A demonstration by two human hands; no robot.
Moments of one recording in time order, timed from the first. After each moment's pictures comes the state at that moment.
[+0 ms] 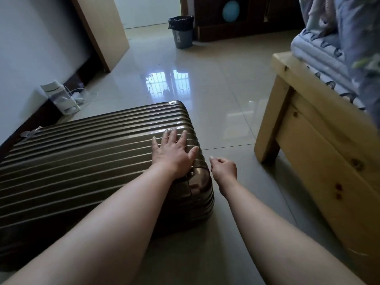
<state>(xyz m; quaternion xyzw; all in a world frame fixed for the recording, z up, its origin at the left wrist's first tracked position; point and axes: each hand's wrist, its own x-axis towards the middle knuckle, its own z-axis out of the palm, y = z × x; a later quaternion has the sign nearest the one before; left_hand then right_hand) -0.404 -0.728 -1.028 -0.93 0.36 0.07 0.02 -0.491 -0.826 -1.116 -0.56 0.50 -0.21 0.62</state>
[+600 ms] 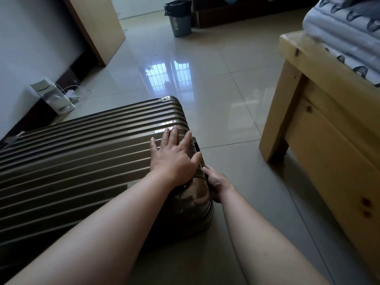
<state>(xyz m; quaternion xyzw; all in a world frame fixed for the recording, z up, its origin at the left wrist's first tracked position) -0.401 -0.759 -1.048 -0.93 0.37 0.06 0.03 -0.455 -0.851 -1.196 -0.40 0.38 -0.06 0.83</state>
